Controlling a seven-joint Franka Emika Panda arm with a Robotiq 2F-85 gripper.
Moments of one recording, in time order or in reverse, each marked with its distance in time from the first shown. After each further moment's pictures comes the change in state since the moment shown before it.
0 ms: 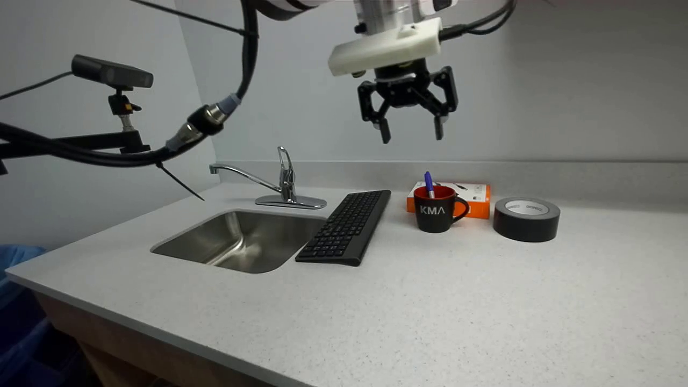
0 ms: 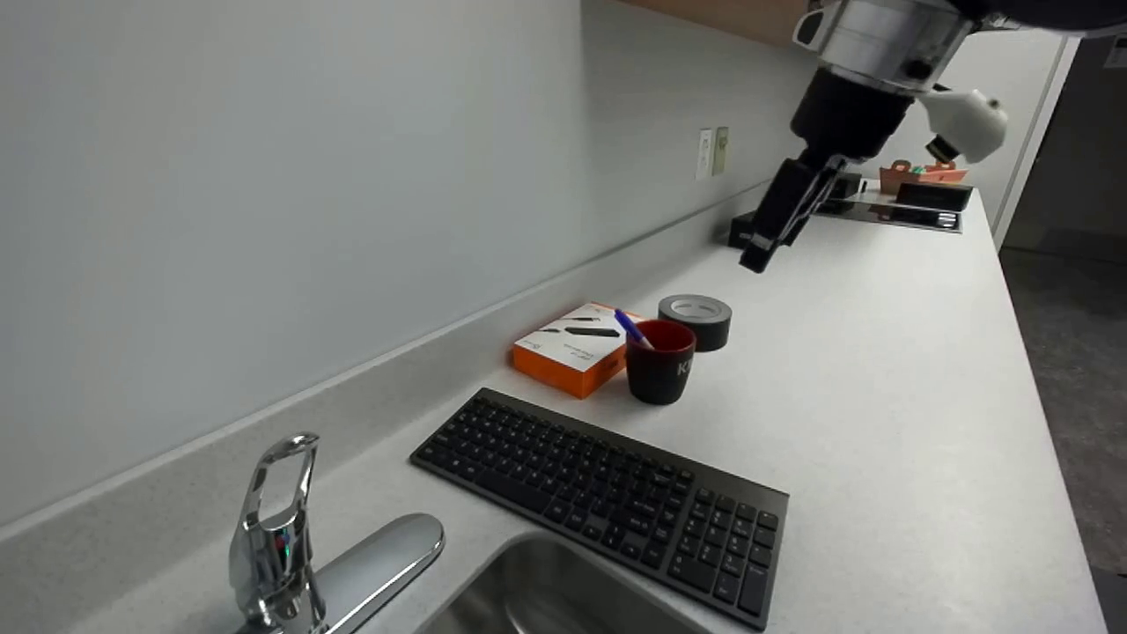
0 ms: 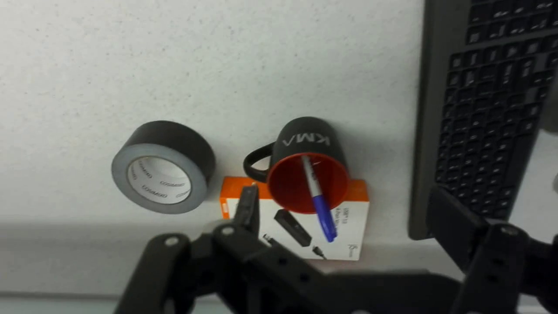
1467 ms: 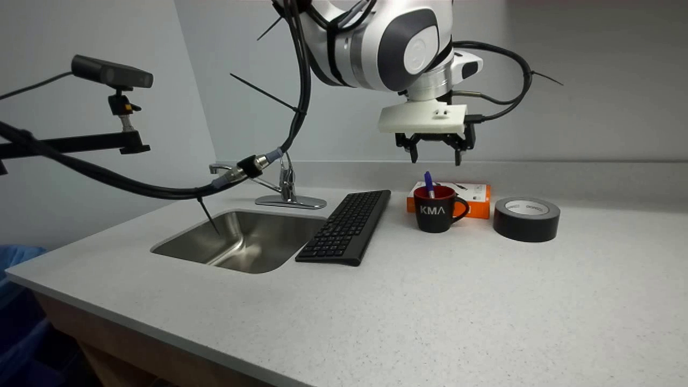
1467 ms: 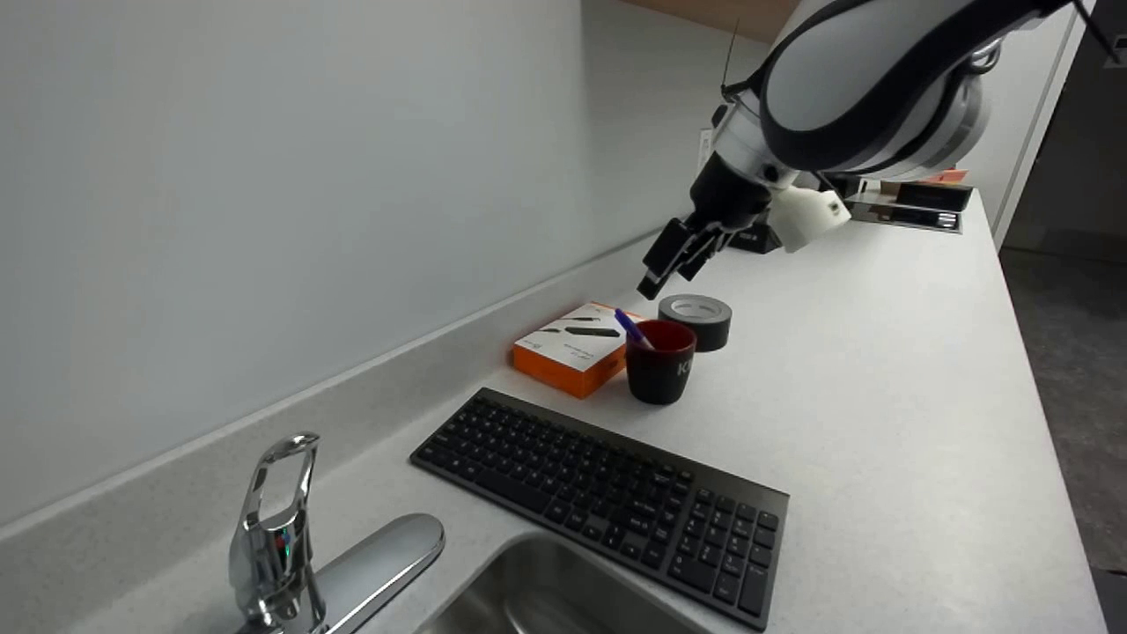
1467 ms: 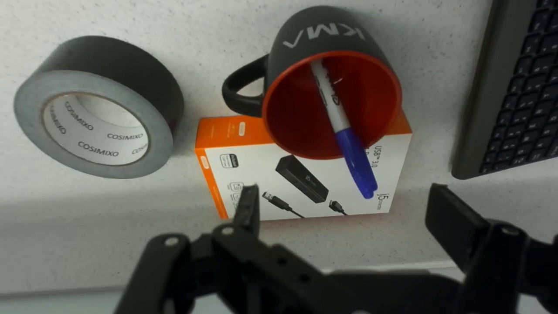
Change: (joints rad) arm -0.013 0.366 0.012 0.184 0.304 0.320 -0.169
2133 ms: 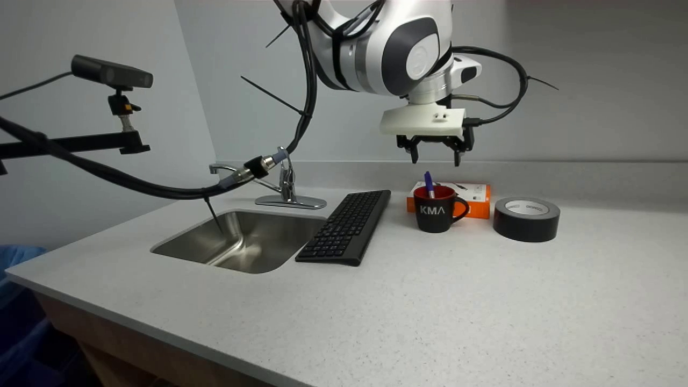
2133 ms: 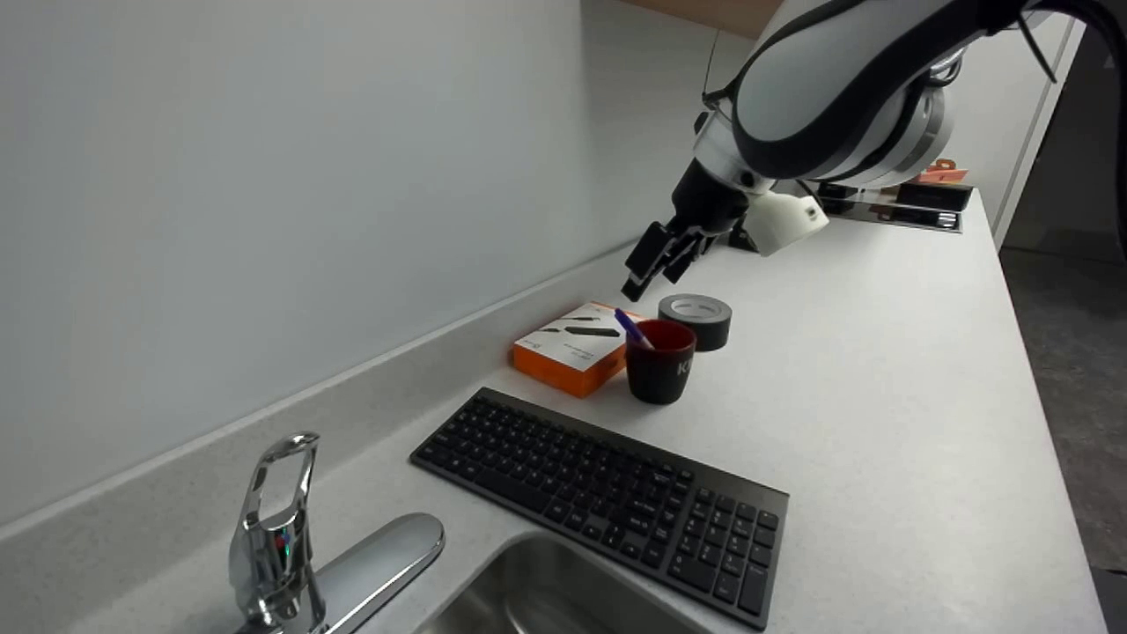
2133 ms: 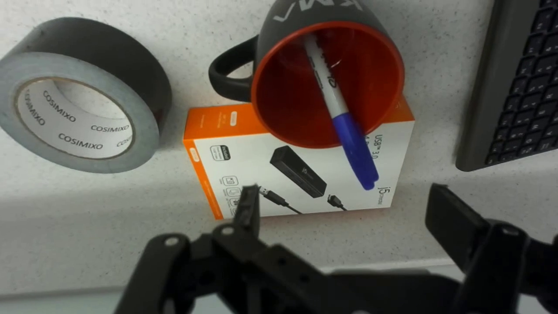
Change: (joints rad) arm -0.004 0.053 0.013 0.055 0.000 -0.001 0.017
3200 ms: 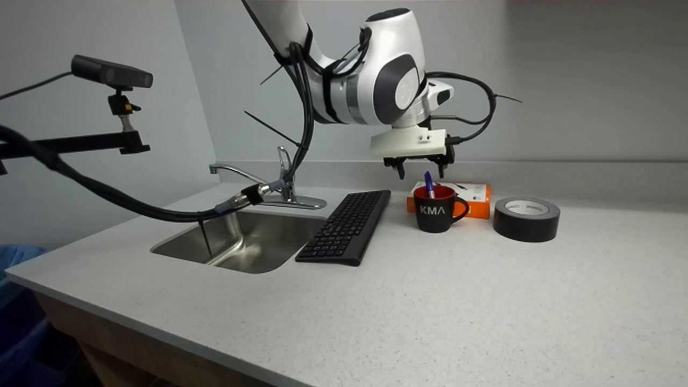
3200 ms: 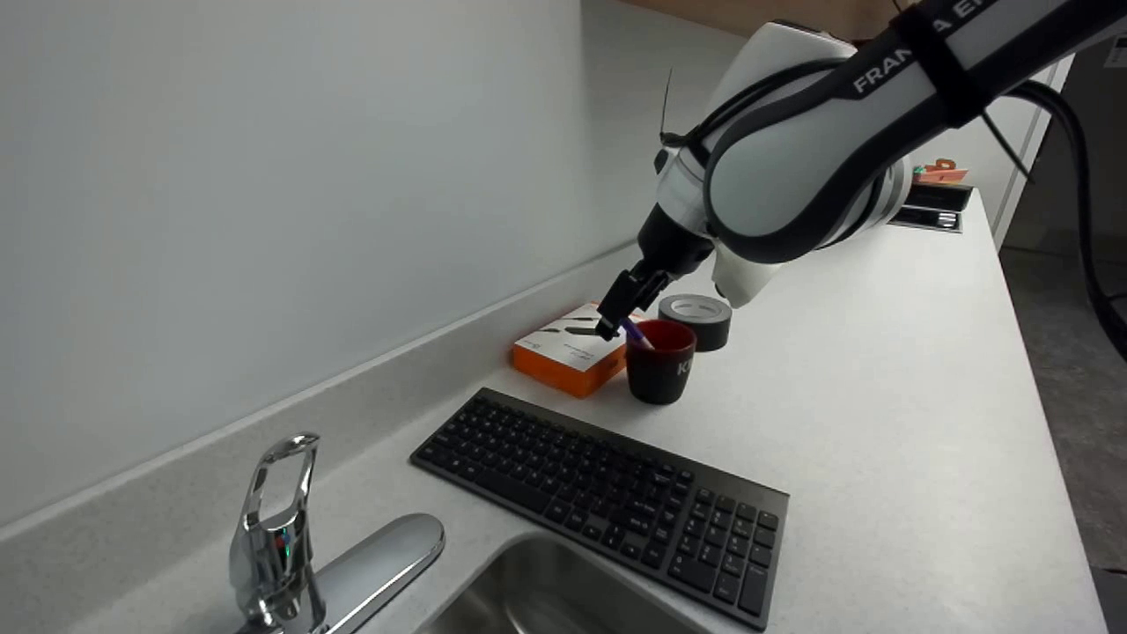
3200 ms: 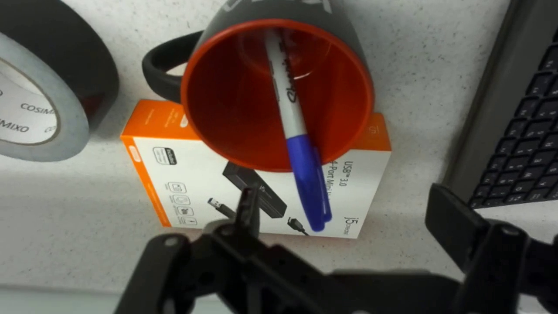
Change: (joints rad) arm 0.002 0.086 0.060 0.004 -0.141 0.110 0.042
